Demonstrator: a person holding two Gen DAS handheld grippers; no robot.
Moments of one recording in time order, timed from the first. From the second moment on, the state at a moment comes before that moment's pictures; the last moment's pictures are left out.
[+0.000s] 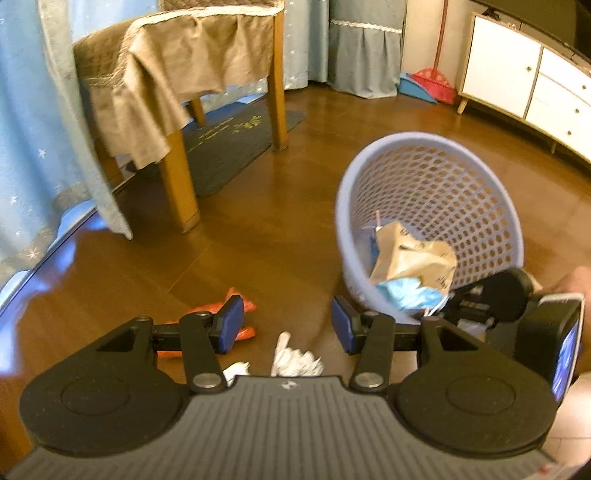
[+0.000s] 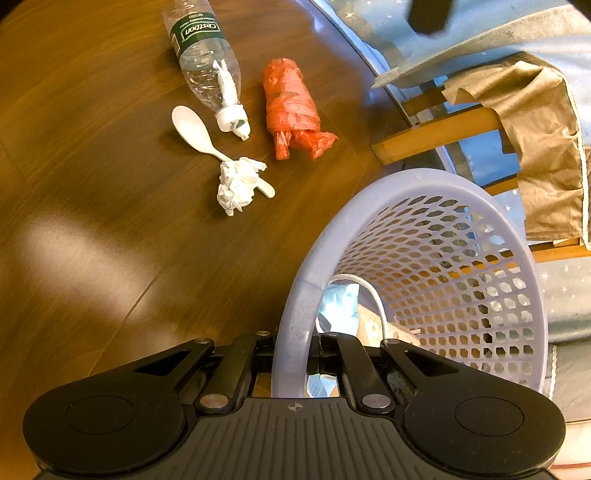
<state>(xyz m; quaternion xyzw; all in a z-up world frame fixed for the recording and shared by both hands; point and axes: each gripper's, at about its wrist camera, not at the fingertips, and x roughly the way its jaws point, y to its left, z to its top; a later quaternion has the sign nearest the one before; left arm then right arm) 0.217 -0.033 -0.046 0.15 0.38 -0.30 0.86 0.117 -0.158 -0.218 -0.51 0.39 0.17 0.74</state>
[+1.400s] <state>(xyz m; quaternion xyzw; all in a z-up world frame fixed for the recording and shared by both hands) 0.213 0.029 -0.136 0.19 0.40 -0.27 0.85 0.113 -0.177 -0.208 -0.55 0.39 0.23 0.70</state>
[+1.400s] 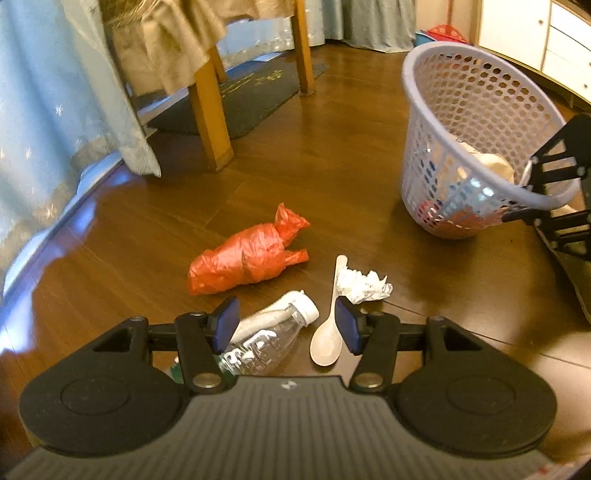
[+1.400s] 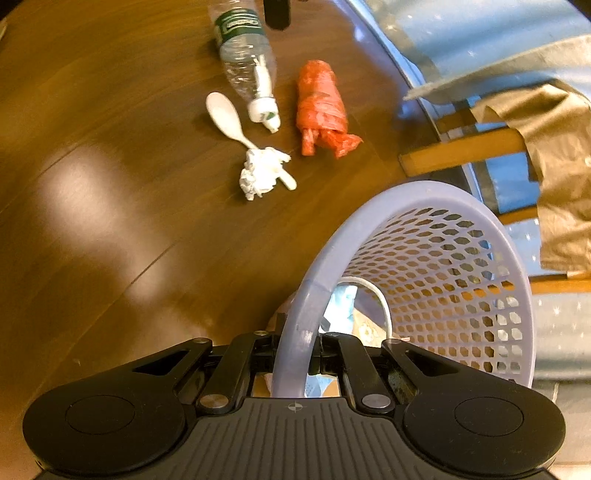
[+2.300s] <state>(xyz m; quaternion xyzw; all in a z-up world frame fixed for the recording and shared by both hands) 0.217 -0.047 -0.213 0.23 0.40 -0.31 0.83 0.127 -0.194 -0.226 -0.61 0.36 0.25 0.65</state>
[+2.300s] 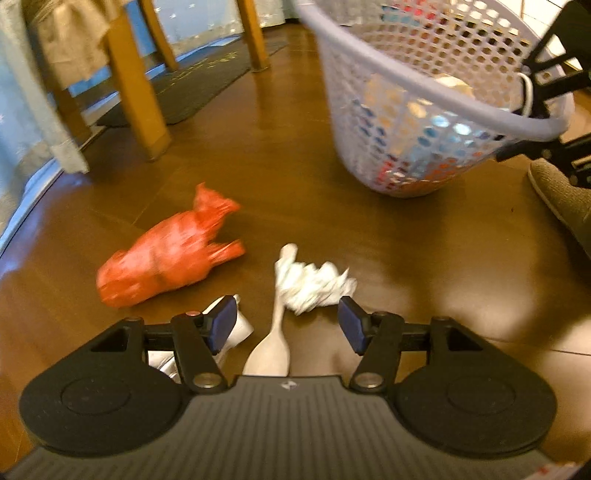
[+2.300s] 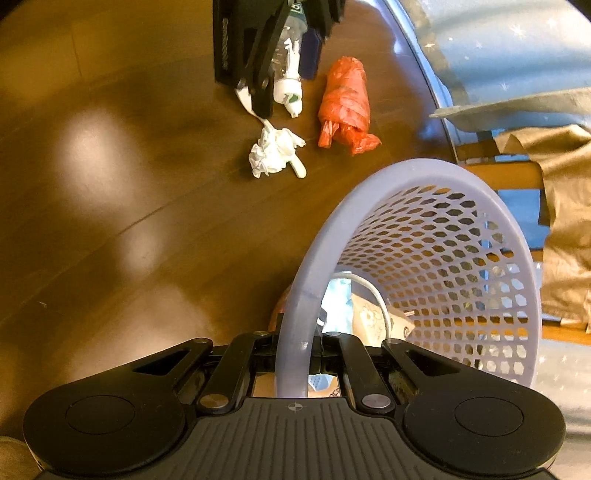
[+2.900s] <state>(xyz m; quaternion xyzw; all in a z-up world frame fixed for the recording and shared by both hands) 0.239 -0.075 -0.251 0.24 0.41 -0.34 0.82 0.152 -0.195 -0.231 -0.61 0.37 0.23 0.66</state>
